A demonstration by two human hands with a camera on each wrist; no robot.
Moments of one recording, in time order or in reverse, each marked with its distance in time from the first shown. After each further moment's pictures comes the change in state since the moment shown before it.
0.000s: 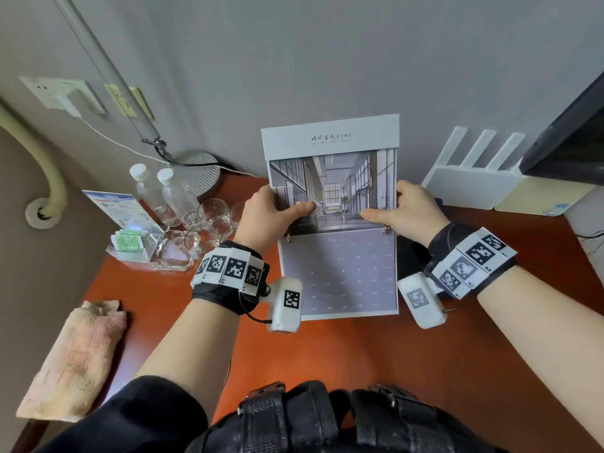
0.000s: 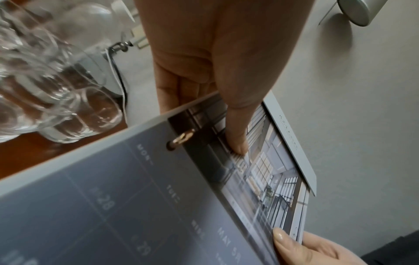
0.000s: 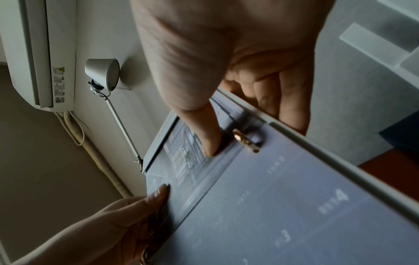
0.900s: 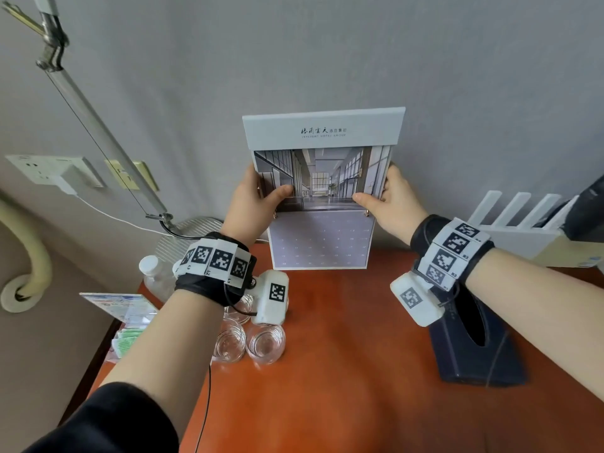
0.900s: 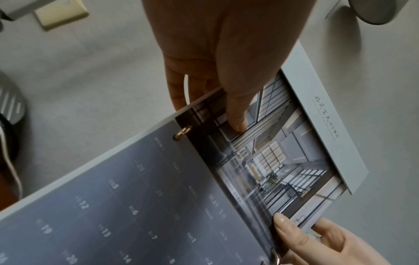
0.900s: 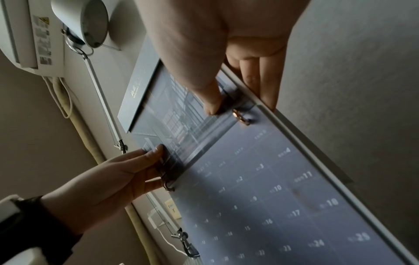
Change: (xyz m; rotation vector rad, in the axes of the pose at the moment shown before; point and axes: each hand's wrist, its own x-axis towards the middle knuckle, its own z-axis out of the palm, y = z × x) left_hand 0.179 -0.010 -0.077 -0.255 0.042 0.235; right_hand 0.140 -0.108 0.032 0.105 0.197 -0.142
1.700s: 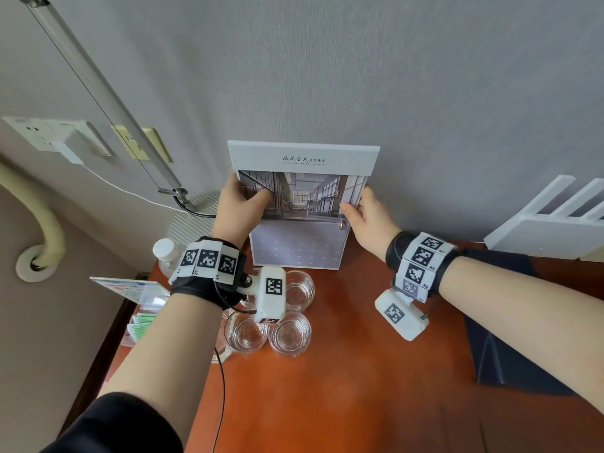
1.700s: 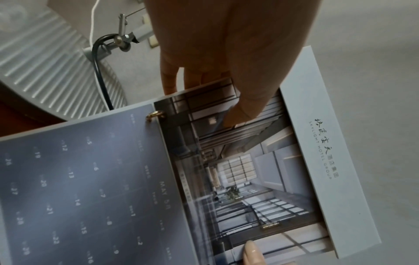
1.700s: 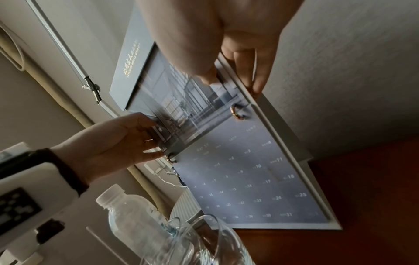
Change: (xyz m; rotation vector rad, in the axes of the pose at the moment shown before) left_hand 0.006 -0.078 -0.028 -0.060 0.133 -0.311; right_hand 0.009 0.017 0.109 -0.082 -0.169 0.017
